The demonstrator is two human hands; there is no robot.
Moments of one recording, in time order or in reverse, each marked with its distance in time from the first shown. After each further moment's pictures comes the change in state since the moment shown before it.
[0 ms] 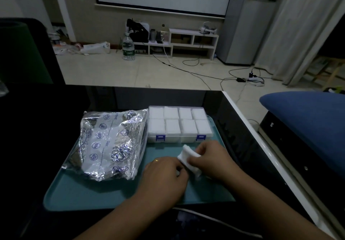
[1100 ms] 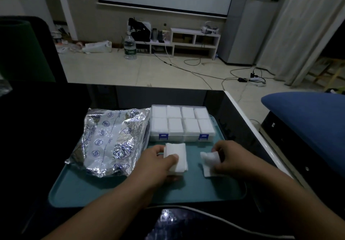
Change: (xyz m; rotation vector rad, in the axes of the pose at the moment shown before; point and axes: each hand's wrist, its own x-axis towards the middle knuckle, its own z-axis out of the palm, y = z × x) left_hand 0.003 -0.003 -0.020 -1.109 0.045 -0.391; right_hand 0.000 0.017 -0.046 -0.267 -0.254 -0.023
